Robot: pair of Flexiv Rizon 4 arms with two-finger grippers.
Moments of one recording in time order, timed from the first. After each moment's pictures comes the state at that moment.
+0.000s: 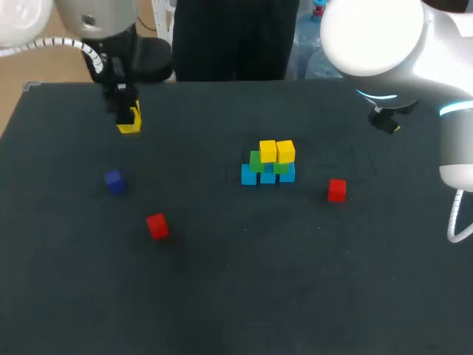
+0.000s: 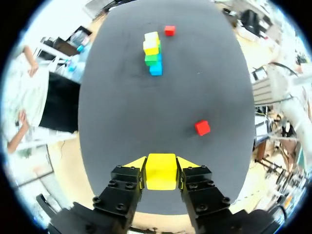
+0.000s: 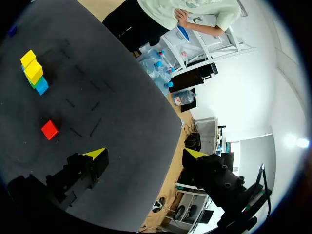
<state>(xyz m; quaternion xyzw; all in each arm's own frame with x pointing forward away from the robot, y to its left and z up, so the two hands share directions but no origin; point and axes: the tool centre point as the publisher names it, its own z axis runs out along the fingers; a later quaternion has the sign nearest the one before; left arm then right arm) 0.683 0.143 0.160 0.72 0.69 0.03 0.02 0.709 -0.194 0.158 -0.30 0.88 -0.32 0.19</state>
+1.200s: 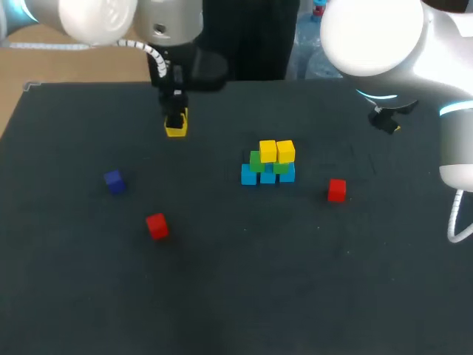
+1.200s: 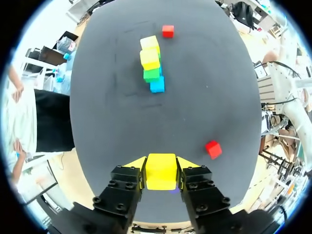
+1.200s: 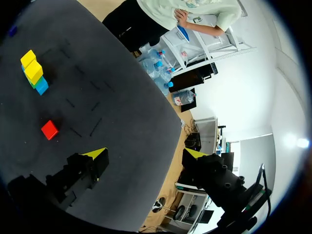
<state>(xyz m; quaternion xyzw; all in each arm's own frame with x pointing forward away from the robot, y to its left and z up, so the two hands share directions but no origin) 0.710 0.068 0.127 0.75 0.66 0.04 -0.01 0.709 -0.194 0.158 -0.30 0.88 -0.32 0.19</state>
